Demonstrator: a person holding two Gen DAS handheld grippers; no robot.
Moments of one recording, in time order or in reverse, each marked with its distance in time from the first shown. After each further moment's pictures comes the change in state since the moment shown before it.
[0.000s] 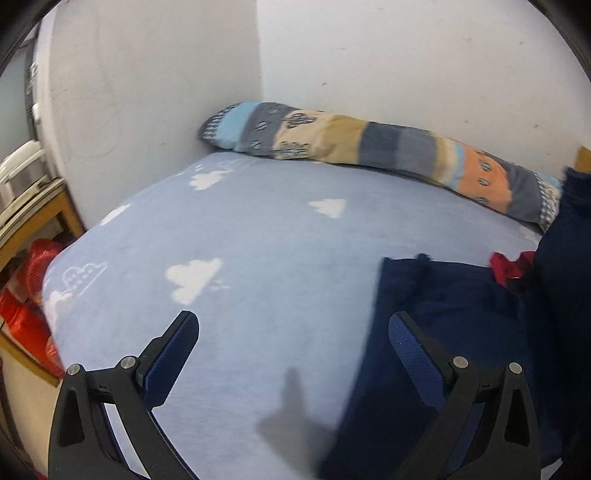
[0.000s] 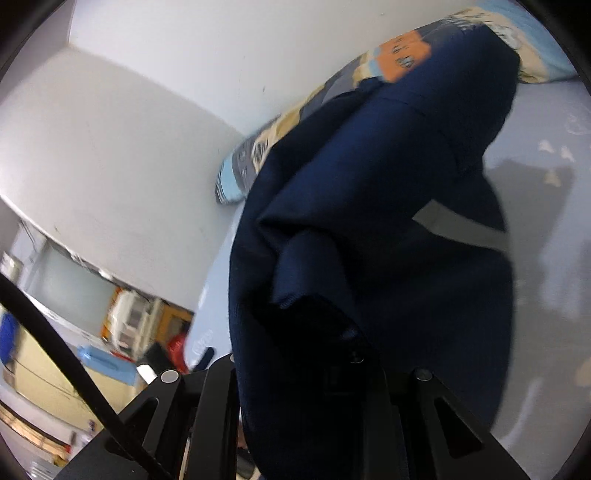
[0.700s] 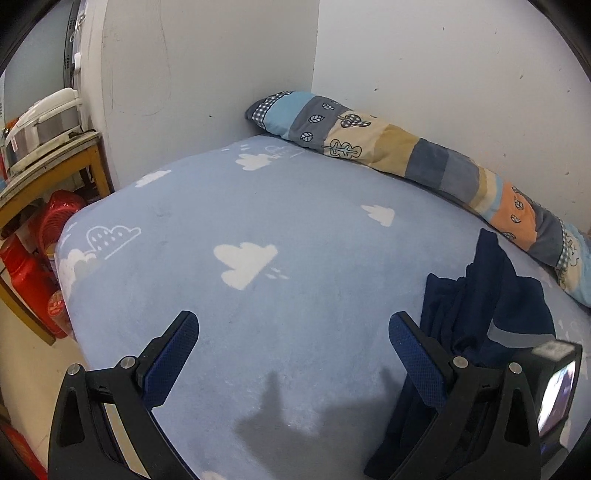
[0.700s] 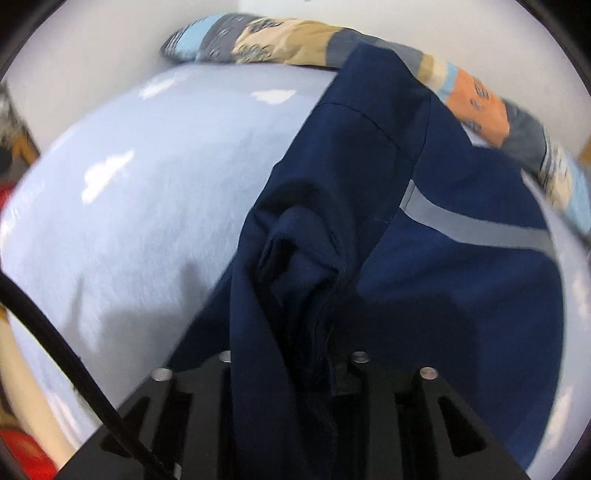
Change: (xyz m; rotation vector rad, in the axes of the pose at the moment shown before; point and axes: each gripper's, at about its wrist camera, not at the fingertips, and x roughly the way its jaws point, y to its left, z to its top) left arm -0.006 0.069 -0.003 -0.171 0.026 0.033; right arm 0.243 0.060 -0.102 -0.570 0.190 -0.679
